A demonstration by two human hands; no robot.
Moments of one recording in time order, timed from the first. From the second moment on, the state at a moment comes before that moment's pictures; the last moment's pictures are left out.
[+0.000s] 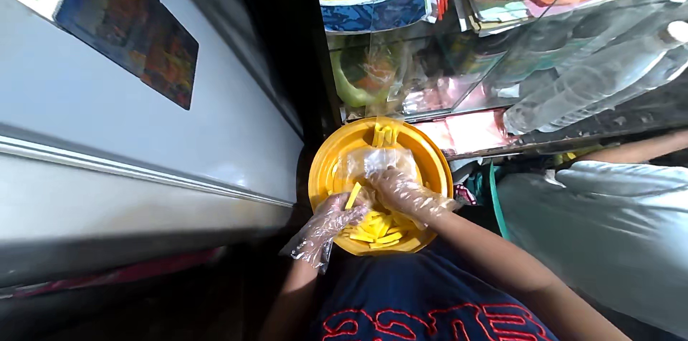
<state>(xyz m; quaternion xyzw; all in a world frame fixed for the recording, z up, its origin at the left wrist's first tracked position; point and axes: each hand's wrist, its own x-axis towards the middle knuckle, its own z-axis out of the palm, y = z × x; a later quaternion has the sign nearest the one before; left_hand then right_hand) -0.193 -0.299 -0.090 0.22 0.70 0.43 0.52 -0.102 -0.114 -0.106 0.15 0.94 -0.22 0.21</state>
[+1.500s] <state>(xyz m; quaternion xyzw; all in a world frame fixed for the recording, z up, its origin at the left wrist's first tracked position) -0.190 -0.314 -0.093 0.09 0.66 0.60 0.45 -0.061 -0.137 -0.107 -0.03 0.92 -0.25 0.30</state>
